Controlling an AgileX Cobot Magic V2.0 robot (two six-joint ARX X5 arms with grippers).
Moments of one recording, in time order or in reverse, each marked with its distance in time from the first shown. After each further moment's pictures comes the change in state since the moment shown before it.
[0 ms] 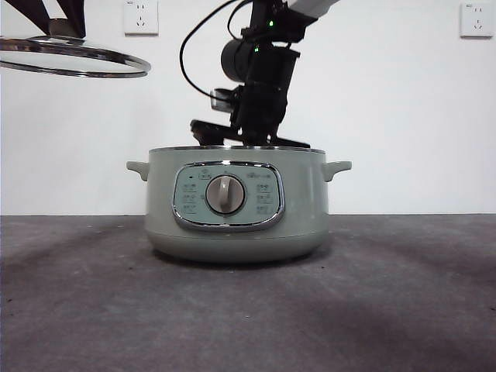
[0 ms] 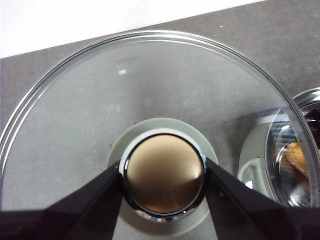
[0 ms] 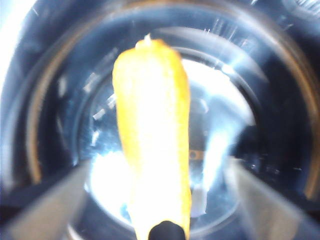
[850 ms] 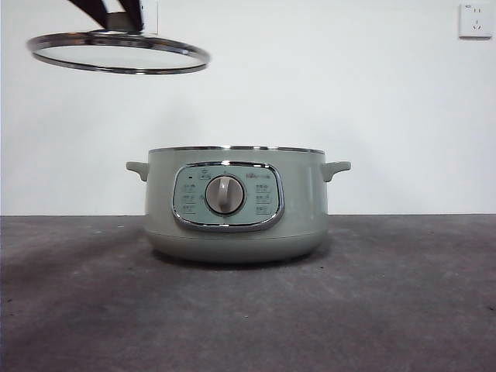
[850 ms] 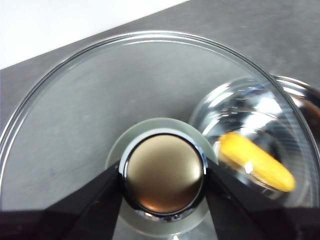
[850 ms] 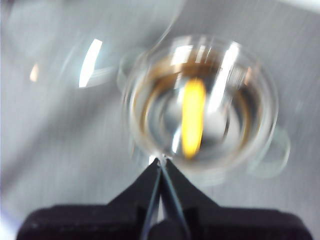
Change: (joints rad) left arm -0.207 0.002 0.000 0.002 0.006 -0.004; right arm 0.118 -0.702 -0.233 -0.128 0.072 -0.051
